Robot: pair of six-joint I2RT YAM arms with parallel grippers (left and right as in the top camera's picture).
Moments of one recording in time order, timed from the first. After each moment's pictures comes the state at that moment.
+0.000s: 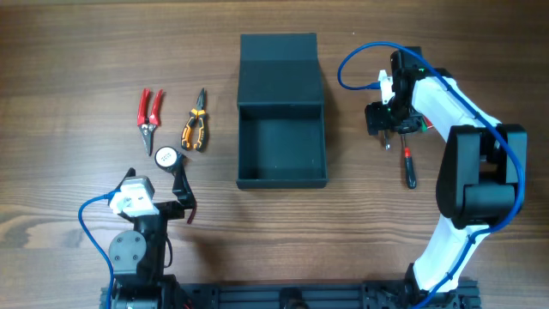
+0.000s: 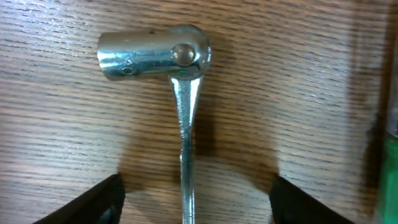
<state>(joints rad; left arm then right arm) 0.01 0.01 0.05 -0.17 -0.02 -0.17 0.03 2.05 1.36 -0.79 0.00 -0.10</state>
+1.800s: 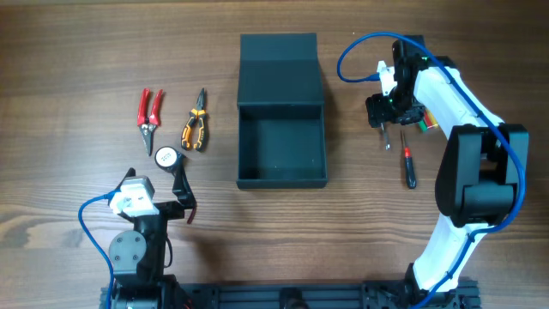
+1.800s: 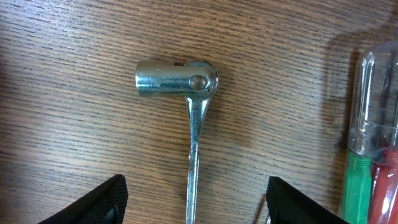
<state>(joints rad) 0.01 0.01 0.05 -0.17 -0.02 -0.17 0.03 2.06 1.47 -0.88 -0.01 -0.16</state>
